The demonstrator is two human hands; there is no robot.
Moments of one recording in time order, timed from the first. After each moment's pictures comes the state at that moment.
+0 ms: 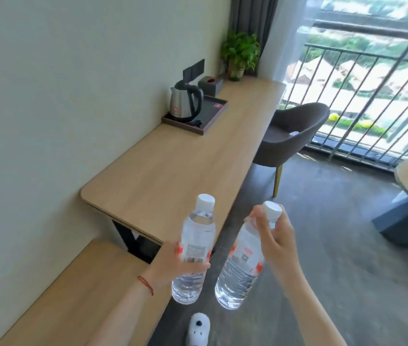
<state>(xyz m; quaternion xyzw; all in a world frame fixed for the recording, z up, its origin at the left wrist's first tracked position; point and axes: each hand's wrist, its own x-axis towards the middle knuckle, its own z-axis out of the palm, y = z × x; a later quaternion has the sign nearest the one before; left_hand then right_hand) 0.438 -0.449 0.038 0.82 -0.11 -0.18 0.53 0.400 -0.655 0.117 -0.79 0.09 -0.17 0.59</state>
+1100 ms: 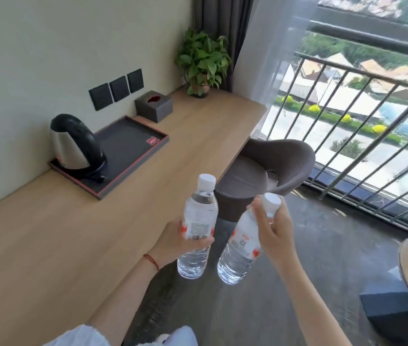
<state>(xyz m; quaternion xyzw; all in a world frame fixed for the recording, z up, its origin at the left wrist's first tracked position) 0.916 -0.885 0.045 0.82 -0.10 -0.12 0.55 0.888 -1.087 0.108 -0.83 0.08 -0.17 0.52</state>
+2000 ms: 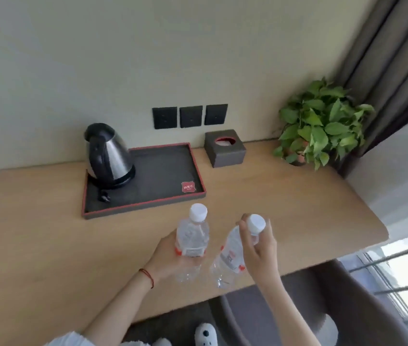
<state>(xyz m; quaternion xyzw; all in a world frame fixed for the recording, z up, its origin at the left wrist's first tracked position) 1.202 -0.953 -0.009 0.75 0.28 0.03 0.60 1.318 -1.117 0.057 -0.82 -0.23 0.07 0.53</state>
